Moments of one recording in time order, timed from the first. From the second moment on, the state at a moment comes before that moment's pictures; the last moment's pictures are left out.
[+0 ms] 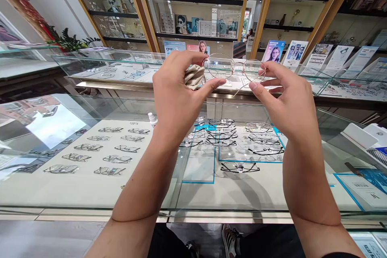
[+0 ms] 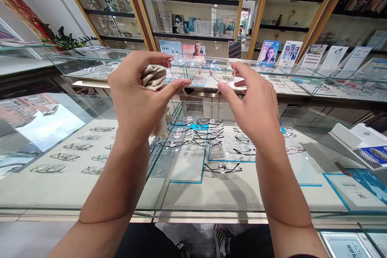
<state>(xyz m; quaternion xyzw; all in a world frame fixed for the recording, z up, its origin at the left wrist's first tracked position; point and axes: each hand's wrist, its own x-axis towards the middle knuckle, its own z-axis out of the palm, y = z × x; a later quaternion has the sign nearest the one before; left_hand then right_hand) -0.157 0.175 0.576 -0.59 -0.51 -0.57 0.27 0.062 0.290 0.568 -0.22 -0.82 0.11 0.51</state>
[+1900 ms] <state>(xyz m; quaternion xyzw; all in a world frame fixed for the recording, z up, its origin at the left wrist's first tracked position) -0.177 0.178 0.576 -0.60 -0.51 -0.59 0.19 0.052 0.287 0.566 -0.20 -0.81 0.05 0.55</state>
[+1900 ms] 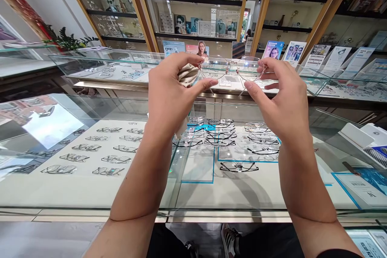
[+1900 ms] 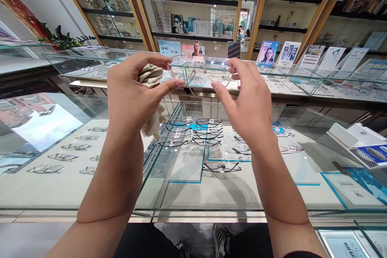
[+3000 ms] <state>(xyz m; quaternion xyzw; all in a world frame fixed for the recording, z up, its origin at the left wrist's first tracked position) -0.172 0.173 0.581 -0.60 -0.51 -0.58 0.20 0.052 0.286 0.564 -0.20 -0.82 0.06 0.54</state>
